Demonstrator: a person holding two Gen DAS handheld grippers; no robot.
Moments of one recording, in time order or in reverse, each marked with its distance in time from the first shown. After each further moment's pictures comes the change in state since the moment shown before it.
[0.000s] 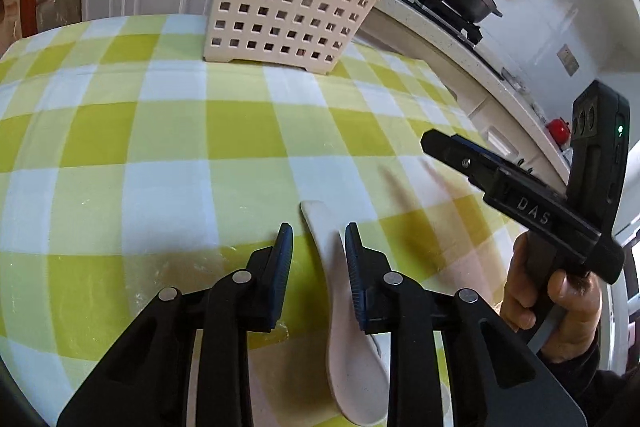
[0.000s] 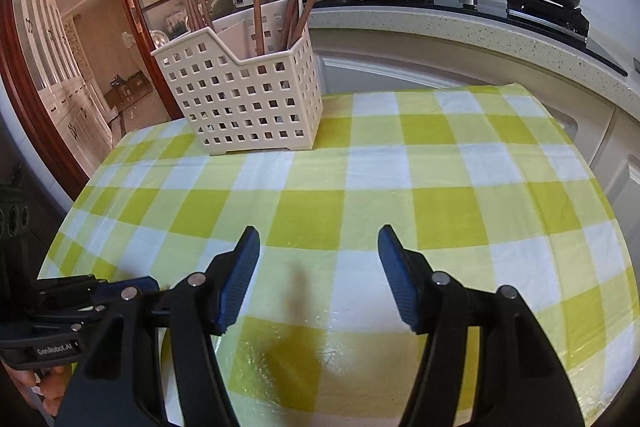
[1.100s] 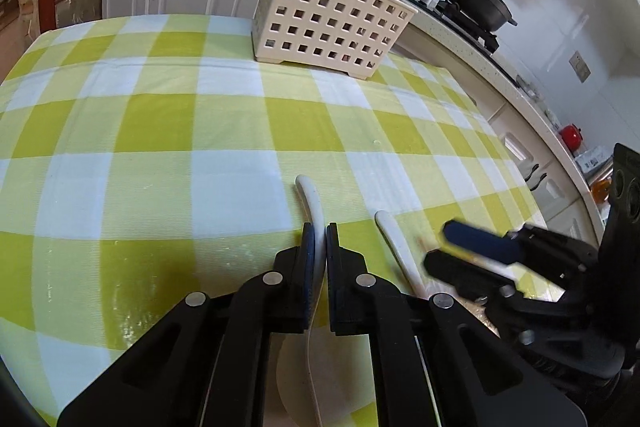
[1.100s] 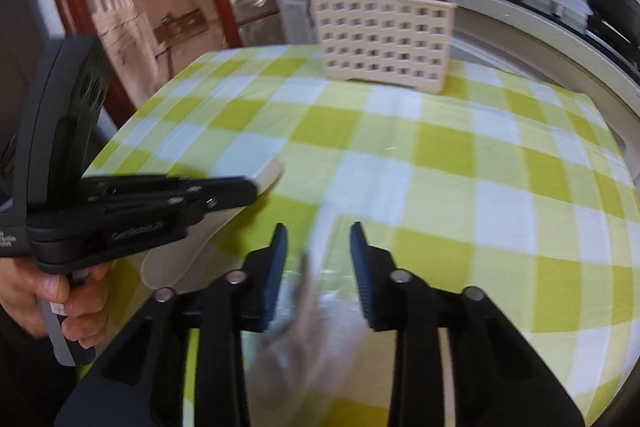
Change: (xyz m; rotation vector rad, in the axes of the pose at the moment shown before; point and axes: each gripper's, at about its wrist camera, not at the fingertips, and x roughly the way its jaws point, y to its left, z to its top) left arm -0.023 0.033 -0.011 -0.021 -0.034 0.043; right arm -0.012 0.096 -0.049 -0.210 0.155 0.132
